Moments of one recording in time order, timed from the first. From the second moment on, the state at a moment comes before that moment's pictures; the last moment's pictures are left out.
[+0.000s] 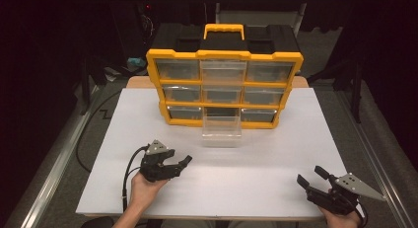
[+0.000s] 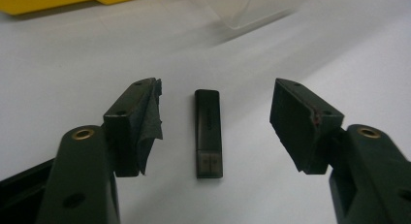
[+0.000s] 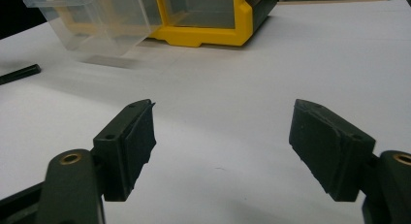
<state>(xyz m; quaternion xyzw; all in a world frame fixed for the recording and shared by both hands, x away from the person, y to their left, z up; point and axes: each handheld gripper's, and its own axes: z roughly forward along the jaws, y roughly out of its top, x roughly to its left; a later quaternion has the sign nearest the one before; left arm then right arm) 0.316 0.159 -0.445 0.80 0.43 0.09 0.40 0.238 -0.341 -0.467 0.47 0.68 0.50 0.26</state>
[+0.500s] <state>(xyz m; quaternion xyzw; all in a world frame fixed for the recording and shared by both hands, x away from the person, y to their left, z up) 0.335 0.145 -0.437 0.84 0.43 0.08 0.32 0.238 -0.341 -0.466 0.47 0.68 0.50 0.26</state>
